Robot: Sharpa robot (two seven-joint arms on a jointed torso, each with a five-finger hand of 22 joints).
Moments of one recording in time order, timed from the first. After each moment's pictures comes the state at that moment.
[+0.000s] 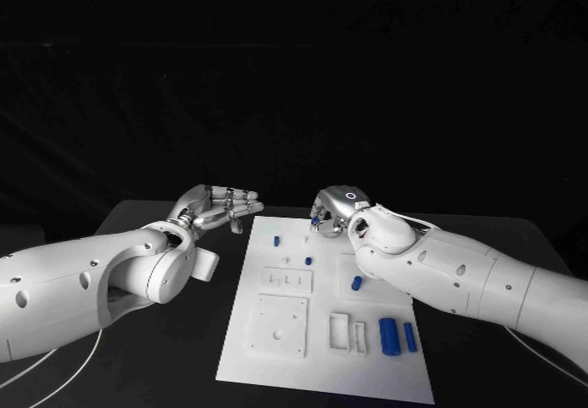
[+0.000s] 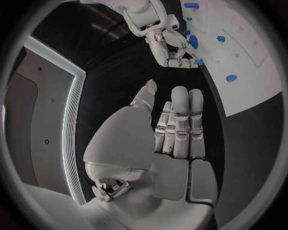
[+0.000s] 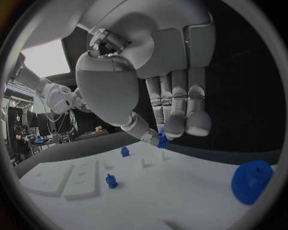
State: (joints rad) left arm 1.42 -0.87 -0.21 1.58 -0.16 -0.49 0.32; left_hand 1.40 -0.06 -0.02 0.00 0.22 0.99 0.12 0.06 0.07 1.09 0.09 0.06 0.06 1.29 -0.02 1.06 0.28 0.11 0.95 -0.03 1.16 0.52; right arm 1.20 -0.47 0.06 1.15 -1.83 -0.39 -0.29; right_hand 1.20 -0.11 0.62 -0.21 0.18 1.26 0.07 0.06 0.10 1.38 0.01 0.05 0.10 1.44 -0.07 0.87 0.73 0.12 1.47 -0.10 0.81 1.06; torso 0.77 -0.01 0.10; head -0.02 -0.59
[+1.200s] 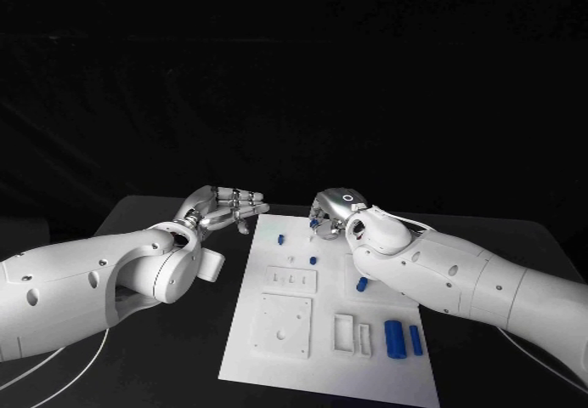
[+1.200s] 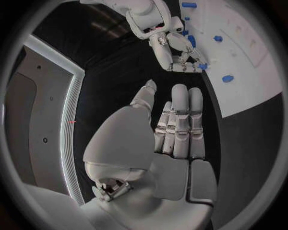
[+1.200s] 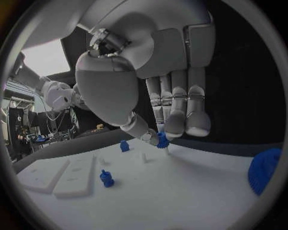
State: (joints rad) left arm 1.42 -0.85 -0.21 1.57 -0.16 -0.49 0.32; left_hand 1.39 -0.06 -0.02 0.01 0.22 0.98 0.13 0.06 0.07 1.08 0.09 0.06 0.06 1.28 -0.01 0.99 0.25 0.11 0.94 -0.03 1.12 0.46; right arm 1.20 -0.43 0.06 1.10 -1.82 -0.38 -0.27; right_hand 1.19 -0.12 0.62 -0.22 0.20 1.26 0.07 0.06 0.10 1.39 0.01 0.06 0.09 1.44 -0.07 0.87 0.73 0.12 1.47 -0.10 0.79 1.09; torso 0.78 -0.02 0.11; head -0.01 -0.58
